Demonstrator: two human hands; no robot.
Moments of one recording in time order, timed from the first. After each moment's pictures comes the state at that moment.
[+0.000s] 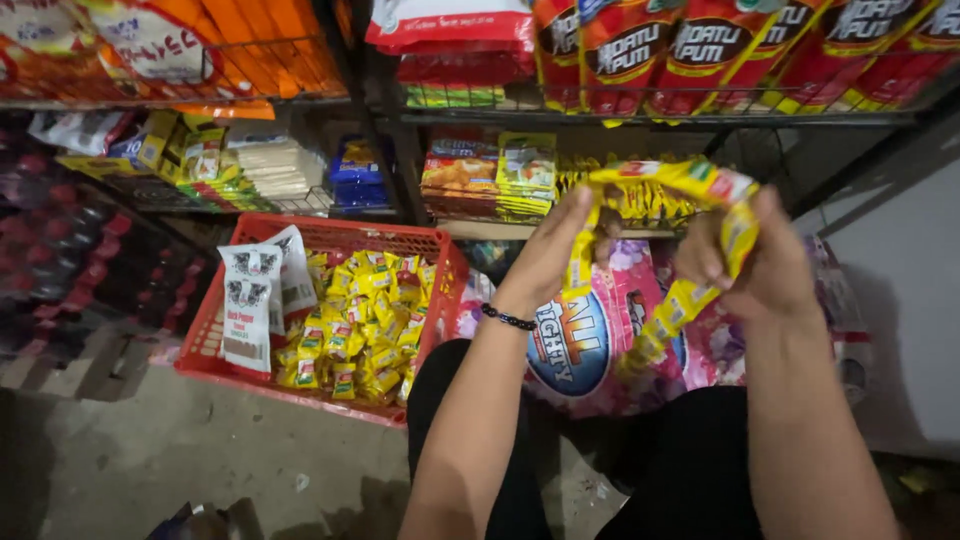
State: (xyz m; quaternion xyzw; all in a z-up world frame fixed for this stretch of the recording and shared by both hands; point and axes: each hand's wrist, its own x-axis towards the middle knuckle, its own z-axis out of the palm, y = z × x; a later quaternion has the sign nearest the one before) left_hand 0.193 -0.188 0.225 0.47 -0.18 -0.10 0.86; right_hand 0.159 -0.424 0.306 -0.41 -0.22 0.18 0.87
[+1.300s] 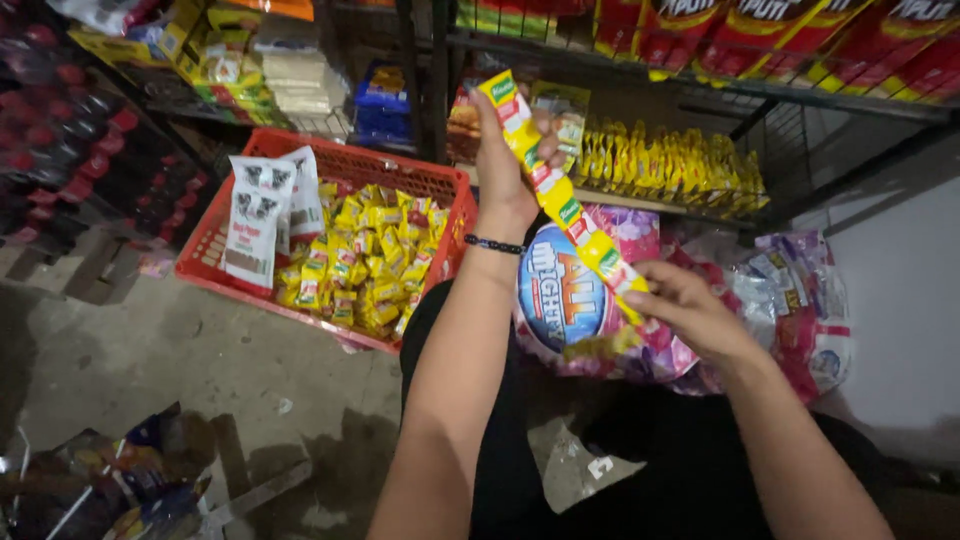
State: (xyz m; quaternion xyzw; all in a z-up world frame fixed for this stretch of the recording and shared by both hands) left_hand 0.174 -0.129 0.273 0.17 -0.04 0.05 0.98; right_hand 0.081 -0.408 0.229 -0.73 -0.12 0.26 0.62
